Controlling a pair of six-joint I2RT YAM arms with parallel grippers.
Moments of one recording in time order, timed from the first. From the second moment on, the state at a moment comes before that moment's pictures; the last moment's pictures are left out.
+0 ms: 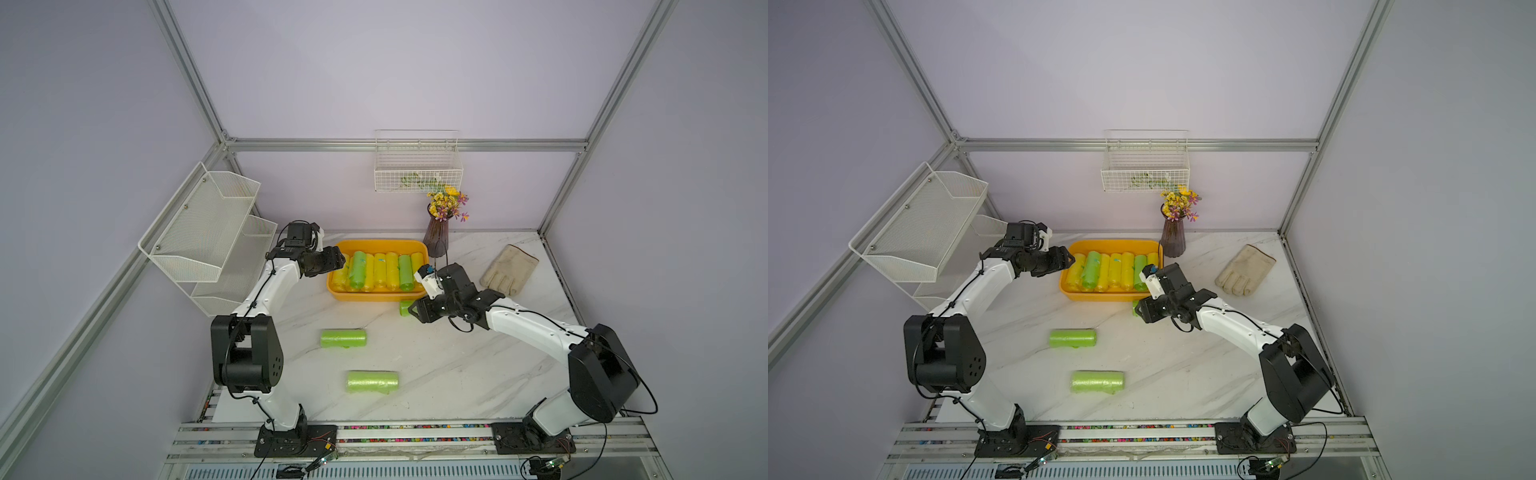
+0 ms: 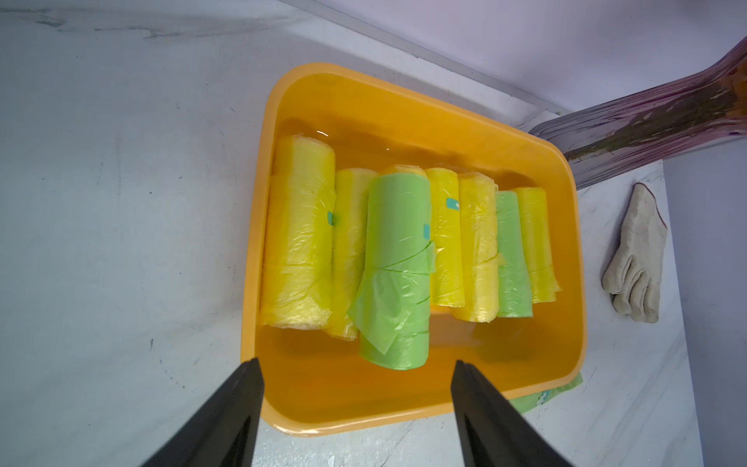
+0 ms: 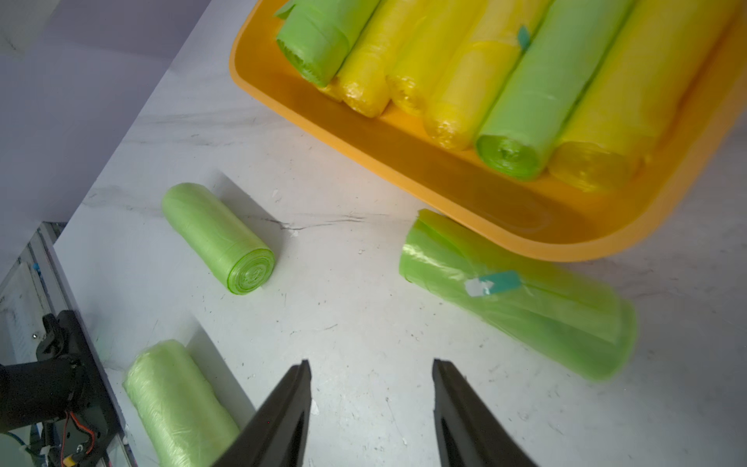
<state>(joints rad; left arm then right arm) -0.01 1.68 1.41 -0.60 0.29 -0.32 0.66 1.60 1.09 -0.29 -0.28 0.20</state>
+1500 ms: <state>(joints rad) 0.07 1.60 1.24 -0.48 0.33 -0.39 1.05 2.12 1.56 -0.38 0.06 -0.22</state>
